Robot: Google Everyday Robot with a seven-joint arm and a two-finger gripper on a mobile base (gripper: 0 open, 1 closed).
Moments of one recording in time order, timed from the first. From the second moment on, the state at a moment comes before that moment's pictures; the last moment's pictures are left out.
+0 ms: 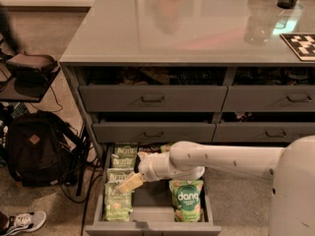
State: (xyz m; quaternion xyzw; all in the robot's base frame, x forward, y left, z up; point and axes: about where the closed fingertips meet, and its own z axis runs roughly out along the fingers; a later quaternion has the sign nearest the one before) arm 0.528 0.117 0.484 -0.46 0.76 0.35 0.31
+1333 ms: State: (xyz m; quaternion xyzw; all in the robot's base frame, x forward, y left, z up) arm 0.591 0.023 0.390 -0.38 0.82 0.32 0.28
